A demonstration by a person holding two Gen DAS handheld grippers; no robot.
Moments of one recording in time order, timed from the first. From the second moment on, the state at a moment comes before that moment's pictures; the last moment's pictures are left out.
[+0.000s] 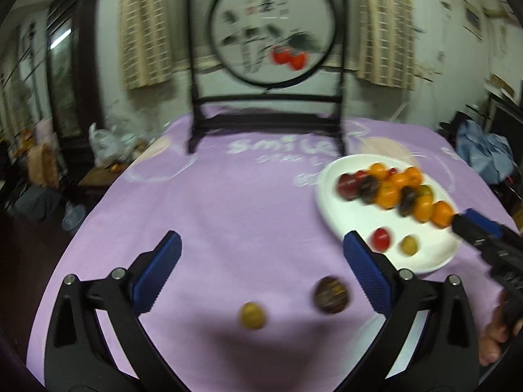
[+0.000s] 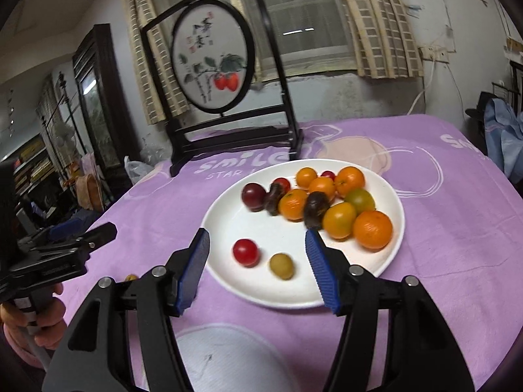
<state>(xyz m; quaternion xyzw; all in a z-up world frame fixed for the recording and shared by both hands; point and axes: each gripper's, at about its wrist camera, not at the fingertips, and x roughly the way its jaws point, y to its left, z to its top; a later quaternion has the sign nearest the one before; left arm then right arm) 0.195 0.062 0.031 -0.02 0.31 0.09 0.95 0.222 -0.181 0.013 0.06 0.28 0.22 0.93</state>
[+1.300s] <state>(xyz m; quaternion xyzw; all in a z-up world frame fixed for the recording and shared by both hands) 0.180 0.144 0.014 -0.14 0.35 0.16 0.91 0.235 -0.040 -0.055 -0.10 0.43 0.26 0.86</state>
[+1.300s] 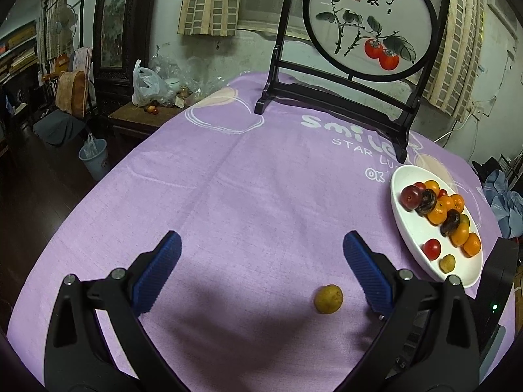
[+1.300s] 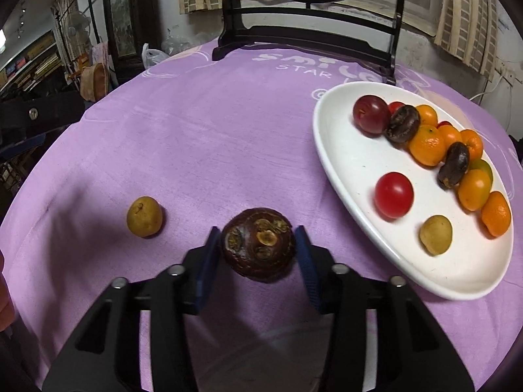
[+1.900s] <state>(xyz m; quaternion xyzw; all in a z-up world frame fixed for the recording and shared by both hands) 0.202 0.071 -0.033 0.00 0.43 0.08 0.90 0.200 -0.114 -0.045 -0.03 0.44 0.26 0.86</state>
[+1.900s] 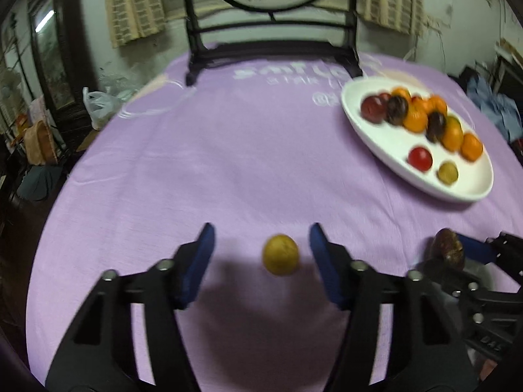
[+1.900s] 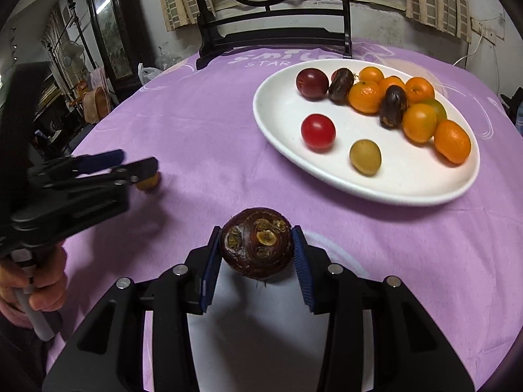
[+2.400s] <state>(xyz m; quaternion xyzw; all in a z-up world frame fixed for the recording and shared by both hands) 0.207 0.062 -0.052 0.02 0.45 0.07 0.89 0.192 -0.113 -0.043 -0.05 0.43 0.27 0.86</state>
